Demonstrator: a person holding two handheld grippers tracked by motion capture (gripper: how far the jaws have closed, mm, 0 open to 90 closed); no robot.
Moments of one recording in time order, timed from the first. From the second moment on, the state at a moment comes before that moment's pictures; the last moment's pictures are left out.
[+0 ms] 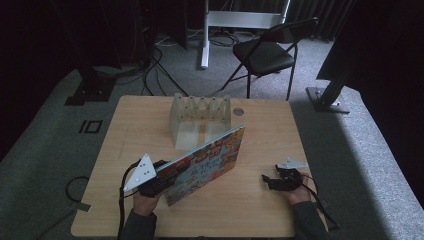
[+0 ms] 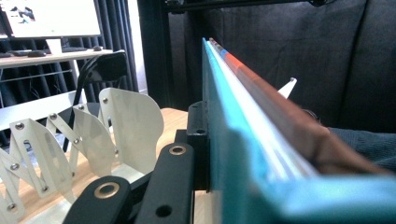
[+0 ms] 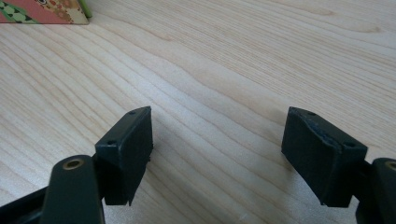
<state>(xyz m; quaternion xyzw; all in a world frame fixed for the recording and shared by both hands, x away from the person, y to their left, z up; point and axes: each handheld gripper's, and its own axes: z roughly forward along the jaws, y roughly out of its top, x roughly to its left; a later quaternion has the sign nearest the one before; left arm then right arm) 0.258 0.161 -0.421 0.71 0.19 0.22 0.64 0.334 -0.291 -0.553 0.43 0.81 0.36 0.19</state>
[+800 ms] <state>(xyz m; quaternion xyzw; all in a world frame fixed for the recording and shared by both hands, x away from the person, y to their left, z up) 0.252 0.173 -0.421 0.70 0.21 0.24 0.64 0.334 -0.291 -0.553 0.42 0.81 0.36 0.19</state>
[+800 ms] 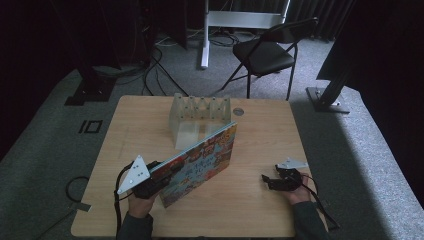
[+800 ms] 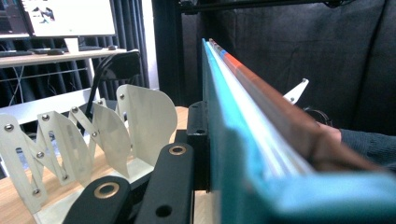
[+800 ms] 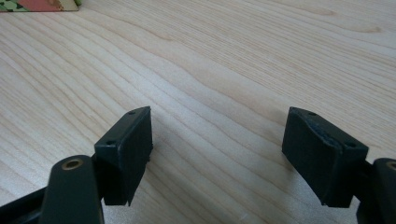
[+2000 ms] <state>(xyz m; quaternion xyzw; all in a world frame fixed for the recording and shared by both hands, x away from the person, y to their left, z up) 0.250 0.186 -0.422 0.69 0.23 0.25 0.64 0.334 -0.291 -0.553 0.42 0.81 0.36 0.19</state>
